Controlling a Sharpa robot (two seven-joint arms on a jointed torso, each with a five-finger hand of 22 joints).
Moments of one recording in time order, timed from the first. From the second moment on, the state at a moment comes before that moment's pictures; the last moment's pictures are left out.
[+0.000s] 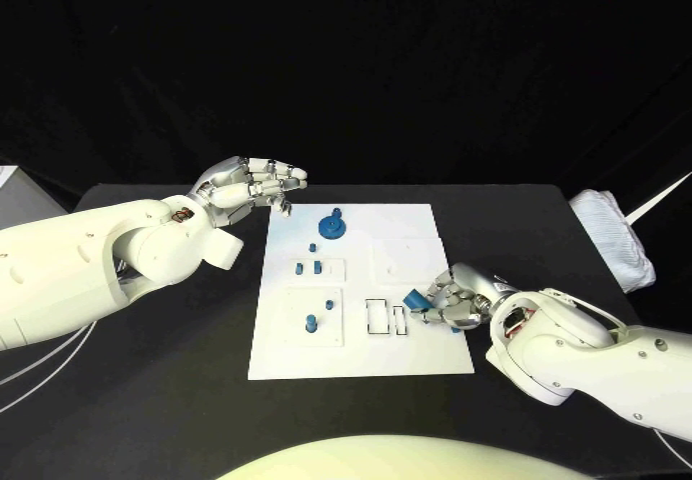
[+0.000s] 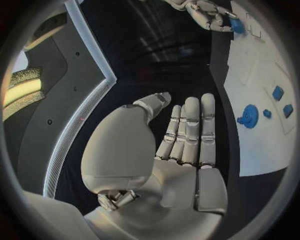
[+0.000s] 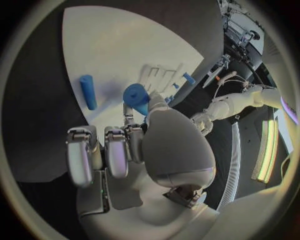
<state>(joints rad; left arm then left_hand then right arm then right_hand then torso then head) 1.23 -0.96 -0.05 1.51 -0.13 -0.04 0.33 1.35 -0.19 0.50 0.03 0.30 0.82 0.21 0.33 0.31 0.78 0.15 0.56 0.19 1.00 0.07 1.15 0.46 0.18 0.87 0.17 0.95 0.74 1.09 -0.96 -0.18 1.84 -1.31 -0.50 -0.52 1.33 -0.03 -0.03 0.29 0.22 1.02 0.10 0.31 0.50 1.47 0.00 1.42 1.31 1.47 -0.06 1.55 1.31 0.01 1.47 0.04 1.54 1.31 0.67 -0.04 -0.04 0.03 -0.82</state>
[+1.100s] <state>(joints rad) 1.23 -0.96 -0.05 1.51 -0.13 -0.04 0.32 1.35 -0.19 0.51 0.04 0.31 0.81 0.21 0.33 0.31 0.77 0.15 0.57 0.19 1.00 0.08 1.15 0.46 0.18 0.88 0.17 0.94 0.74 1.11 -0.84 -0.18 1.82 -1.22 -0.40 -0.53 1.17 0.00 0.01 0.29 0.18 1.04 0.10 0.36 0.50 1.47 -0.02 1.43 1.31 1.47 -0.08 1.55 1.31 0.01 1.47 0.04 1.55 1.31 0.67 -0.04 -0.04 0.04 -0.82</state>
